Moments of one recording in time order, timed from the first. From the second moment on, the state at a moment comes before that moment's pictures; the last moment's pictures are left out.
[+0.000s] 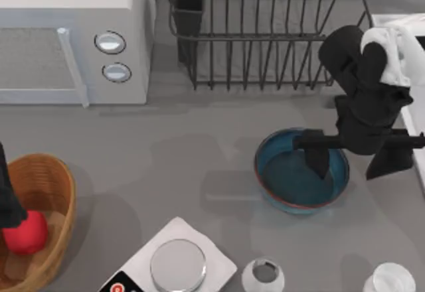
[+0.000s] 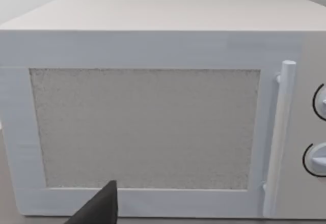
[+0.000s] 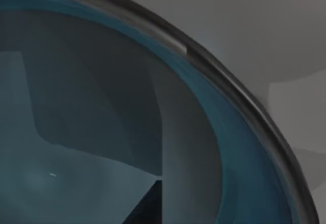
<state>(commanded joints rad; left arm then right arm) 0.00 0.00 0.00 0.00 0.00 0.00 0.40 2.00 1.31 -0.87 0.00 0.42</state>
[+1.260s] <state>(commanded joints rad) 0.00 0.00 0.00 0.00 0.00 0.00 0.40 1.98 1.40 -0.99 0.00 0.42</state>
